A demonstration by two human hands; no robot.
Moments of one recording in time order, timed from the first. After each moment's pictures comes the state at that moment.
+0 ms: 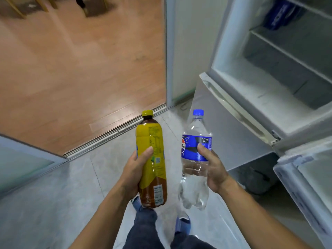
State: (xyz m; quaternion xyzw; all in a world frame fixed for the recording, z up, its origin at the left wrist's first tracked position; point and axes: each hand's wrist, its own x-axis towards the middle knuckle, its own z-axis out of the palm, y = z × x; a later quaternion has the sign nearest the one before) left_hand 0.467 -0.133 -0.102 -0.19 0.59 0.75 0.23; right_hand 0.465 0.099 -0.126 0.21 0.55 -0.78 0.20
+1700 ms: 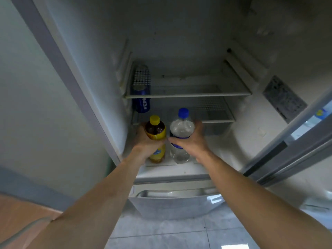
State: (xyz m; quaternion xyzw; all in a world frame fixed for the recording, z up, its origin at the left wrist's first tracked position) left_hand -0.031 0.242 -0.046 0.32 0.76 0.46 0.33; right_hand 0.131 0.323 -0.053 0.51 0.65 -0.46 -0.32
